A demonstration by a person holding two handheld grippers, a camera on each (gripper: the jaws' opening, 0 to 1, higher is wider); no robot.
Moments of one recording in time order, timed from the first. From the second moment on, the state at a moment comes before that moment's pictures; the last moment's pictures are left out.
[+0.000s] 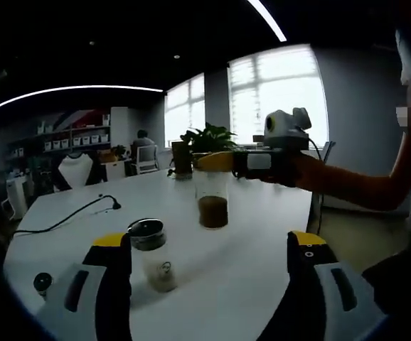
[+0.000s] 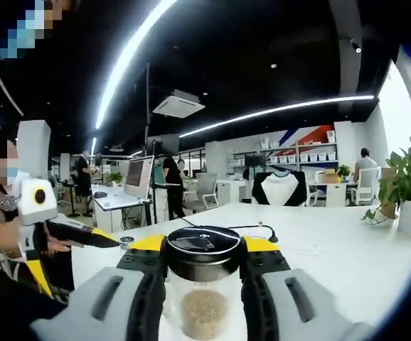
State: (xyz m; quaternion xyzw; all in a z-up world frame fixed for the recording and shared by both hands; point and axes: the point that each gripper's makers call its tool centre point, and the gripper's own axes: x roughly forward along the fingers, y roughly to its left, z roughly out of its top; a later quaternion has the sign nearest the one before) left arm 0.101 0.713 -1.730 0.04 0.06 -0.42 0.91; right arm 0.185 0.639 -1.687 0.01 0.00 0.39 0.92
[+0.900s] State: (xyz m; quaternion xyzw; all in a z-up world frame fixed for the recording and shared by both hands) left arm 0.109 0.670 -1.749 0.03 0.03 -0.52 0.85; right arm 0.111 0.690 -1.670 0.02 0.00 0.51 0.86
